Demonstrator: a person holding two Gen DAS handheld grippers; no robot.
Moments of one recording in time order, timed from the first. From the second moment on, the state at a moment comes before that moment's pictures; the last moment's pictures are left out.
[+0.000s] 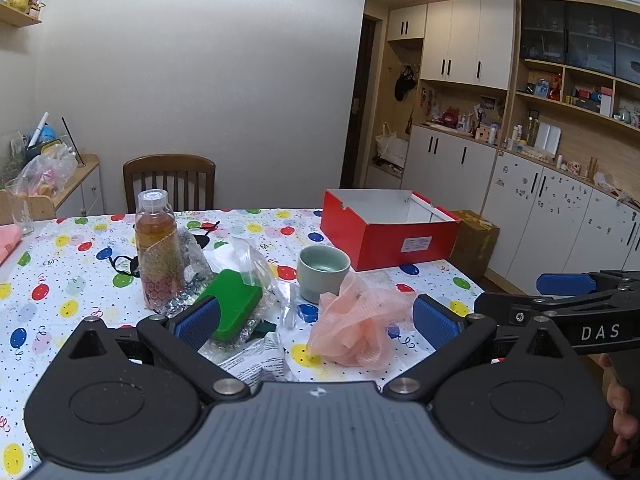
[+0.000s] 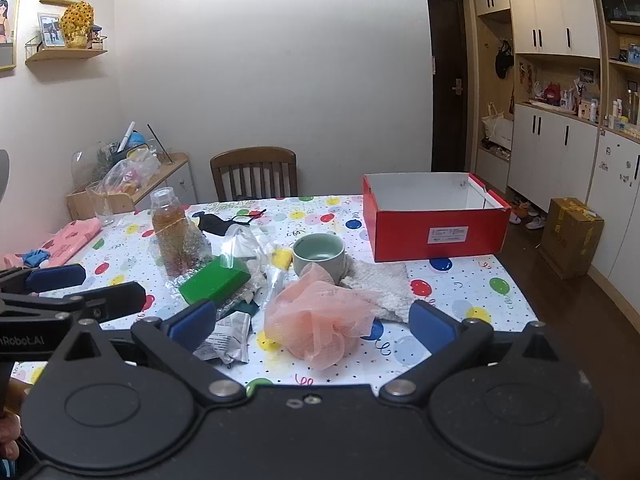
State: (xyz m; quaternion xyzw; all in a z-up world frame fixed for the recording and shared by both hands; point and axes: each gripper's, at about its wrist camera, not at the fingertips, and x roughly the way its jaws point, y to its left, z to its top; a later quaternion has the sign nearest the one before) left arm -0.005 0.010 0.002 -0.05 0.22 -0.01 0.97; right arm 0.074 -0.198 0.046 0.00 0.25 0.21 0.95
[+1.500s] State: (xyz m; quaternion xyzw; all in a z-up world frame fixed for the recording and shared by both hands) left arm 0.010 0.022 -0.001 -0.05 0.23 0.00 0.97; right arm 0.082 -0.183 0.041 -0.01 0.26 0.22 0.94
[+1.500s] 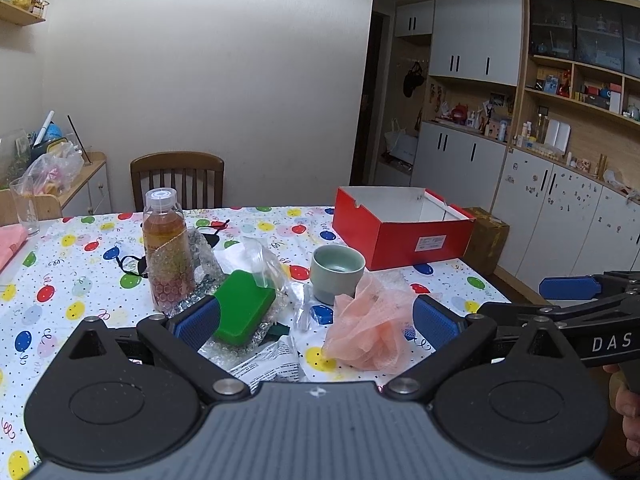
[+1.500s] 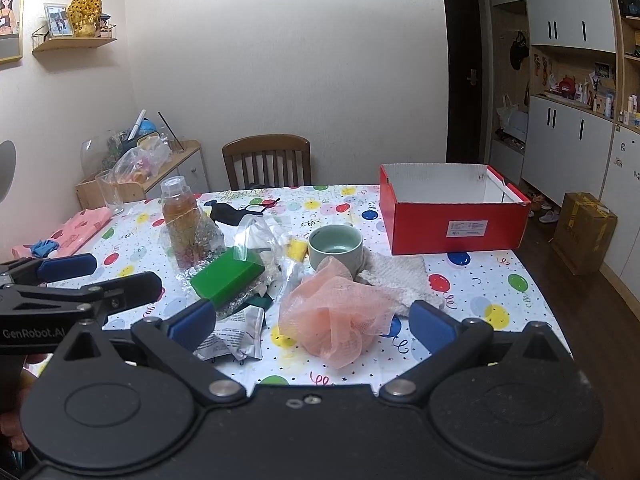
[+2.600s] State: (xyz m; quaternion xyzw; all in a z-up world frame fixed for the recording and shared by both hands) left arm 0.058 0.061 -0.061 -0.08 0.29 0.03 0.95; right arm 0.138 -0.174 0.021 -0.03 0.31 0.25 0.92
